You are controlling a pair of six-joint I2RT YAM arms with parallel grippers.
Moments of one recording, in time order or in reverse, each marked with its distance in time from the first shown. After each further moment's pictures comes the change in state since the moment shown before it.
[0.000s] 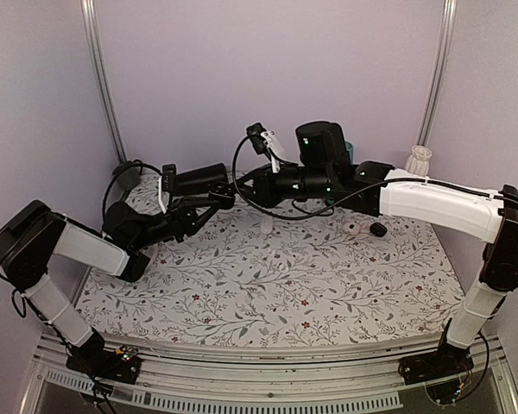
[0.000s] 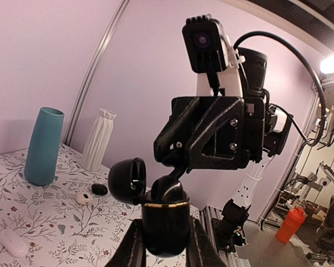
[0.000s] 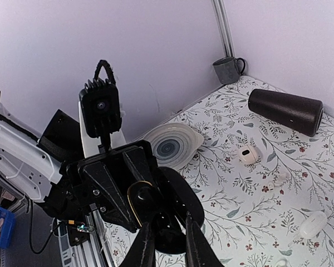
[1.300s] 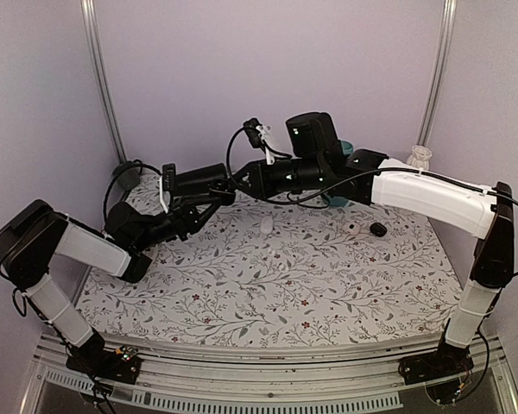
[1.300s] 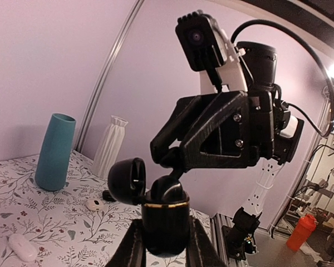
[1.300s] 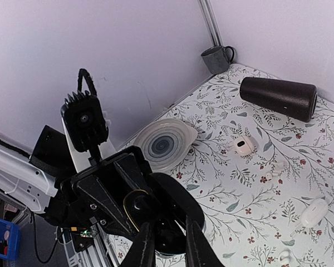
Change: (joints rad) left arm -0.024 0.010 0.004 0.002 -0.077 0.032; right arm -0.004 0.064 0.137 -0.128 0.046 0.063
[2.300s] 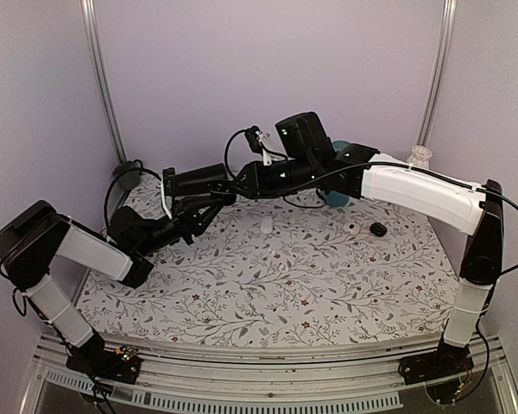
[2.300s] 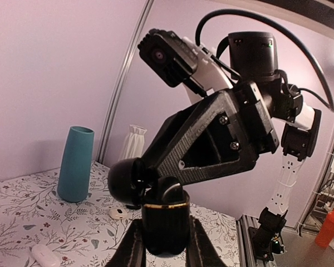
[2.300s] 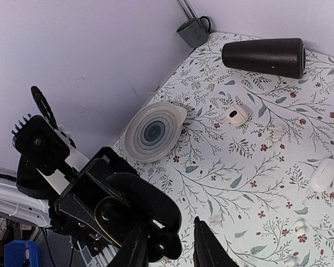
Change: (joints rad) left arm -0.037 0.007 -0.024 0.003 -0.113 0.147; right arm -0.001 0.077 0.114 -0.158 0.016 0.167
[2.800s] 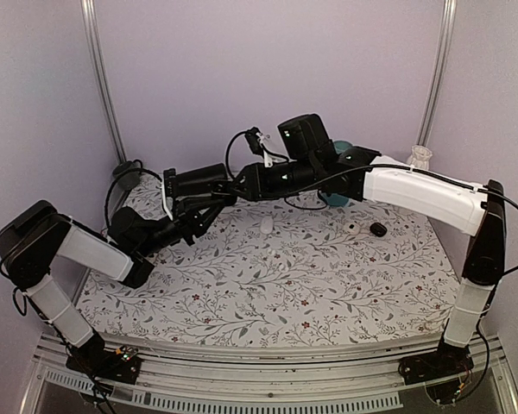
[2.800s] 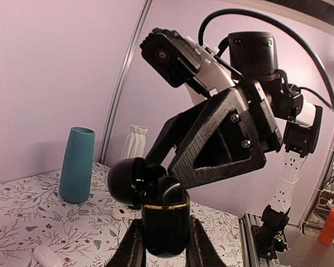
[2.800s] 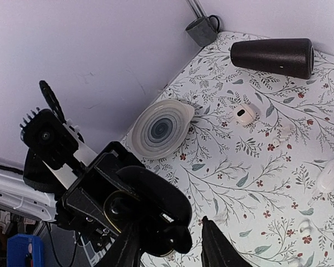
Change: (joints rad) left arm -0.007 0.005 -0.001 0.002 -0.006 0.029; right arm -0.002 -0.014 -0.034 0.032 -0.033 0.000
